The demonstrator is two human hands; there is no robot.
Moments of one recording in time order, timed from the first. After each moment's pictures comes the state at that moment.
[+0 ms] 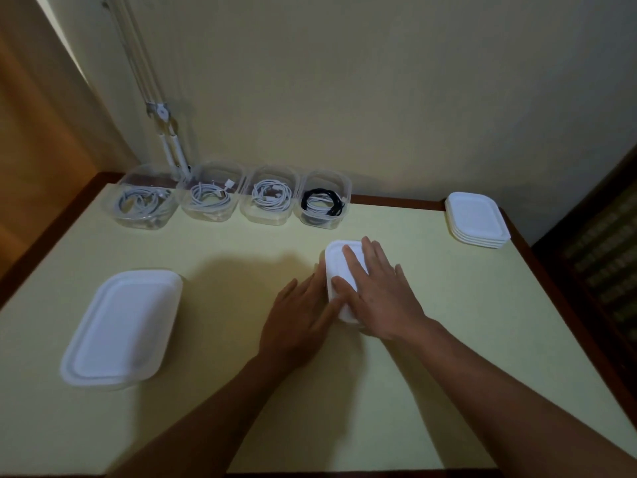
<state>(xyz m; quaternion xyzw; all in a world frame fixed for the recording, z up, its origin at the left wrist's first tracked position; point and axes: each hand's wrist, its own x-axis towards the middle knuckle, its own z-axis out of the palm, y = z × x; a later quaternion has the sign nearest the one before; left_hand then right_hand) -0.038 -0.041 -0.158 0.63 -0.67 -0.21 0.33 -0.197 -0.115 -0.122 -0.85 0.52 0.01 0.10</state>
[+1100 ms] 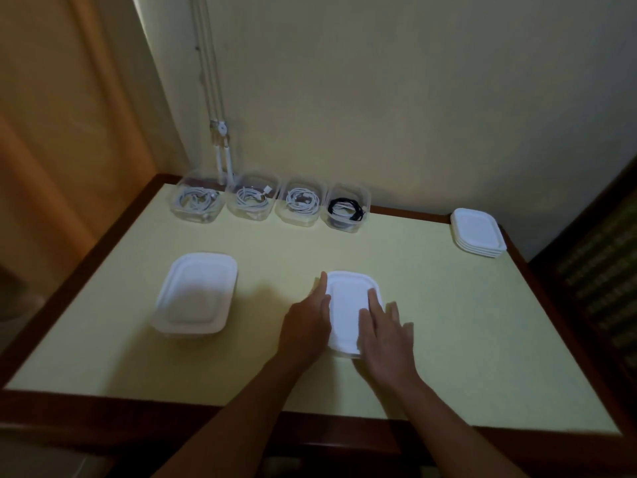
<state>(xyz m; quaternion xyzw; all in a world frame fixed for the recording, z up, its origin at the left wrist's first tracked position) -0.025 0.021 -0.136 0.72 -0.55 -0.26 0.33 -0.175 0.007 -0.128 -0.72 0.63 -0.13 0.24</state>
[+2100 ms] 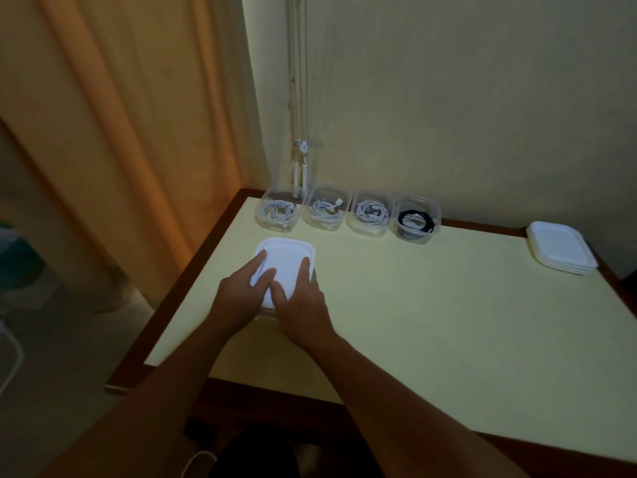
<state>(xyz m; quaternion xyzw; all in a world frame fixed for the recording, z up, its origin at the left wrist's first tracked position) 0.191 0.098 -0.086 0.79 -0.43 -0.23 0.38 0.069 0.058 -0.093 -0.73 0.47 -0.22 0.44</state>
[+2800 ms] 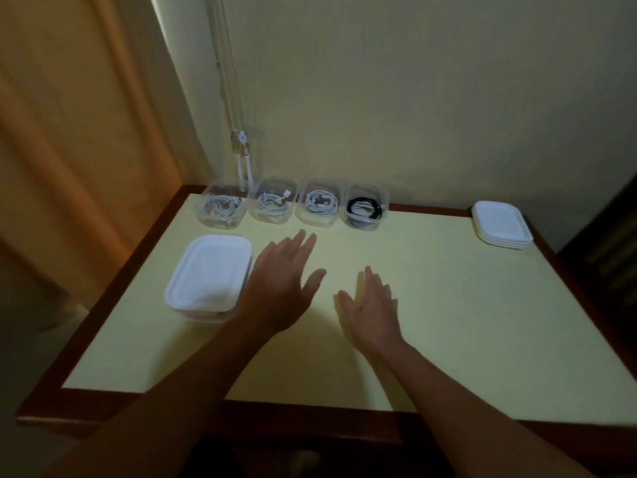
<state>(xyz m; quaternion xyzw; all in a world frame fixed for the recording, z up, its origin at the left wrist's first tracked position) 0.070 0.032 -0.077 0.68 -0.70 0.02 0.21 -0.113 -0.012 -0.132 -0.71 0.62 -0.17 0.28</state>
